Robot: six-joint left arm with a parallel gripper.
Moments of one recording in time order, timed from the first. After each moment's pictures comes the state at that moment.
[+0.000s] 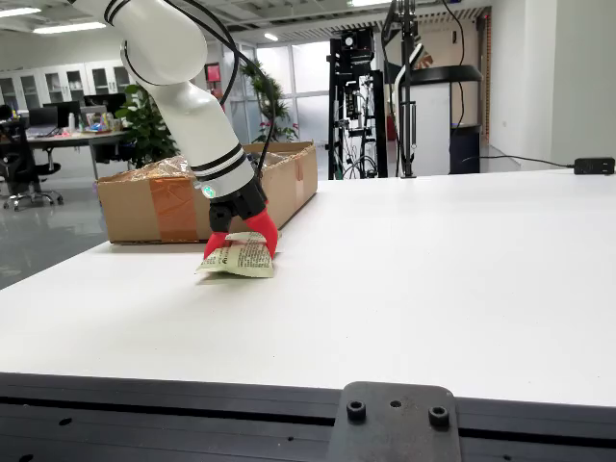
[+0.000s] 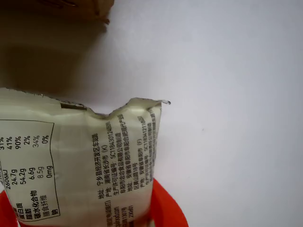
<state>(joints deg) -40.4 56.4 84.8 0.4 15.4 41.8</state>
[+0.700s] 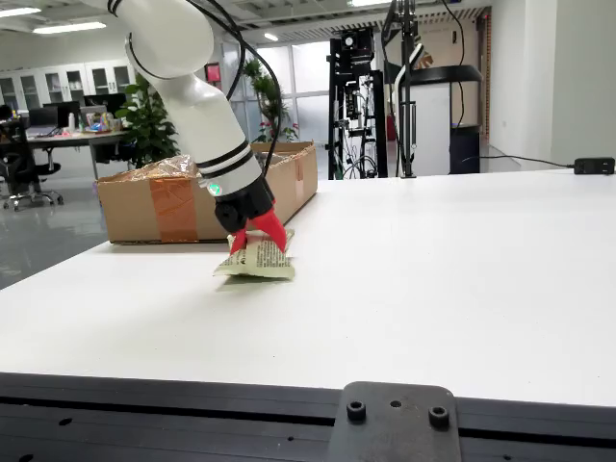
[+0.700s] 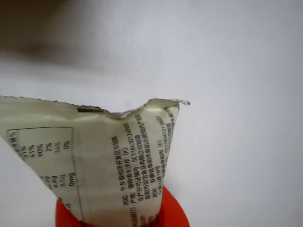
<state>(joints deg) -43.2 55.4 84.8 -1.7 17.4 40.3</state>
